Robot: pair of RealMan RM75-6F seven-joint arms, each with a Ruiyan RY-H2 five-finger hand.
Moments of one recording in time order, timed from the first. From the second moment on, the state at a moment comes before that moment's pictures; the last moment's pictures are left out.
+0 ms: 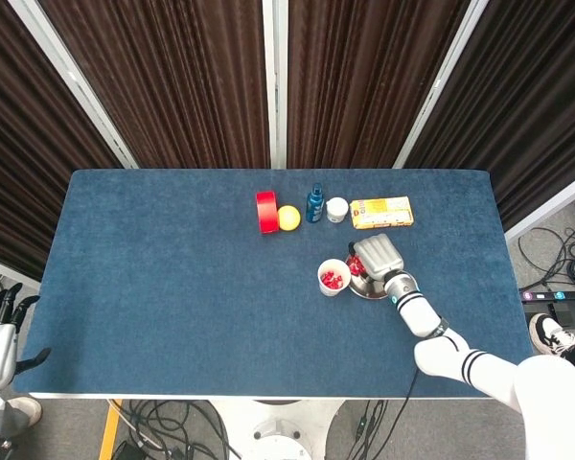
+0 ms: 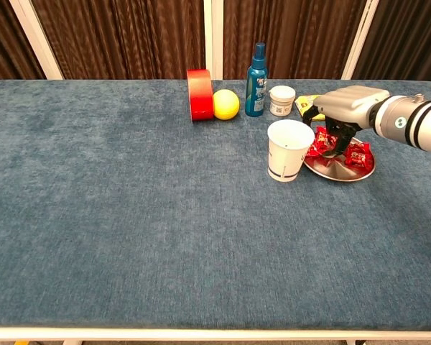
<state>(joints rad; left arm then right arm) -0.02 -1.23 -0.05 -1.51 1.40 1.50 0.10 0.88 -1.67 0.12 -1.00 -1.06 0.68 -0.32</state>
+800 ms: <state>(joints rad) -0.01 -1.23 -0.05 -1.50 1.41 1.50 0.09 0.85 -1.63 0.16 -1.08 -1.12 0.77 -0.26</state>
